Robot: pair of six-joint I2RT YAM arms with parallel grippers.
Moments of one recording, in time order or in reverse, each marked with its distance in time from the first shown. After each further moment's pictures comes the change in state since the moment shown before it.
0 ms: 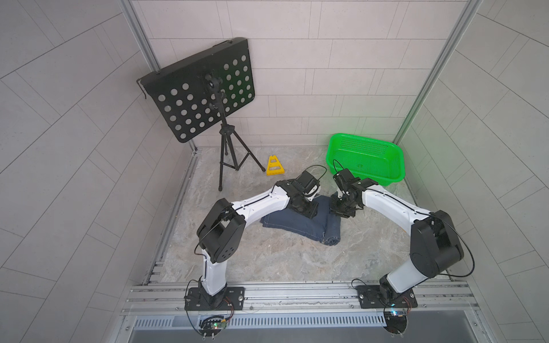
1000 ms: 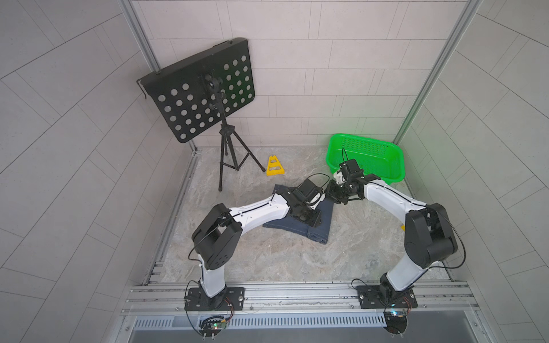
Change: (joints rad) left arm -0.087 -0.028 -0.092 0.086 0.078 -0.076; right arm -0.119 0.085 0.026 0.312 -0.265 0.053
